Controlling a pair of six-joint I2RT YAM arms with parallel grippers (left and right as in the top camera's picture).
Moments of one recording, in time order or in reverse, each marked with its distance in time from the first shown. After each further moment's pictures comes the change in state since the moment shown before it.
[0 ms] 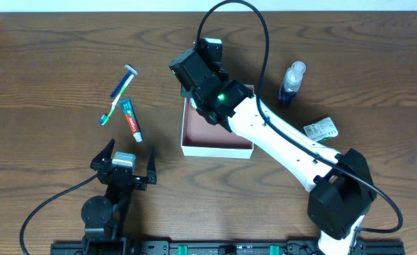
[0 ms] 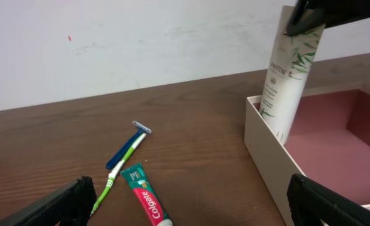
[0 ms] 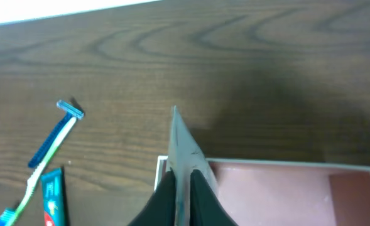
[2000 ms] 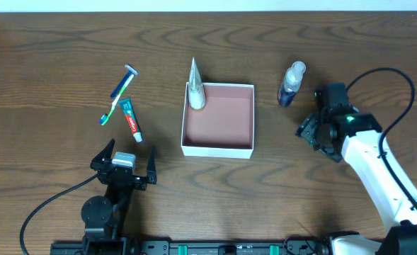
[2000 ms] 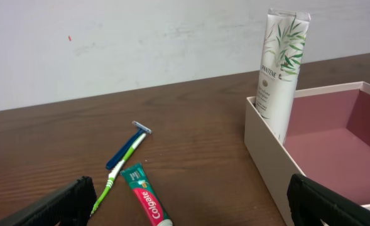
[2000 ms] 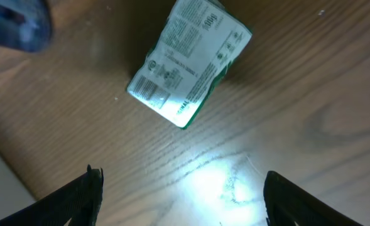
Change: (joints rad) left arm 0.000 0.000 0.000 0.000 0.000 0.000; right arm -0.644 -0.519 -0.755 -0.260 -0.278 0.076
